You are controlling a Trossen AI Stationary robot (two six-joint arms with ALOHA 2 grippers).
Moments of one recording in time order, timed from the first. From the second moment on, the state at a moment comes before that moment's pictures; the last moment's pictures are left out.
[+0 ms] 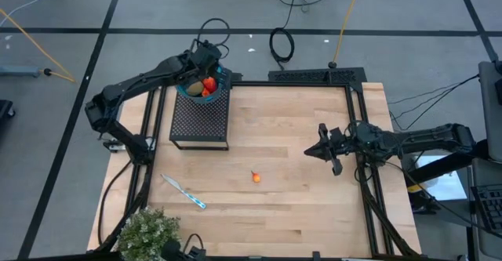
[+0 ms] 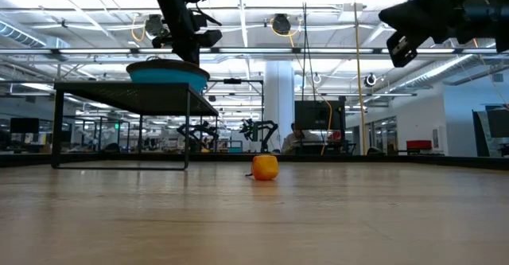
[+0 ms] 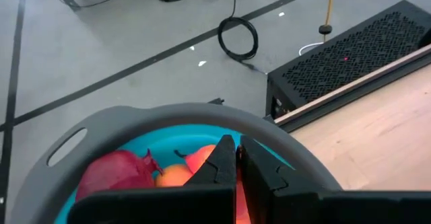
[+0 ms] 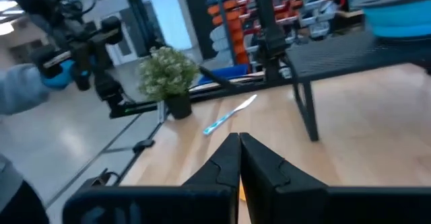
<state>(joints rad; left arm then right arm) 0.59 1.55 1.45 -0.69 -0.48 -0.28 0.01 0.58 0.21 0.36 -0.20 0.27</state>
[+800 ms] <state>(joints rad) 0.55 1.55 1.32 -0.58 -0.52 -0.31 0.01 0.53 0.18 0.36 -0.18 0.28</state>
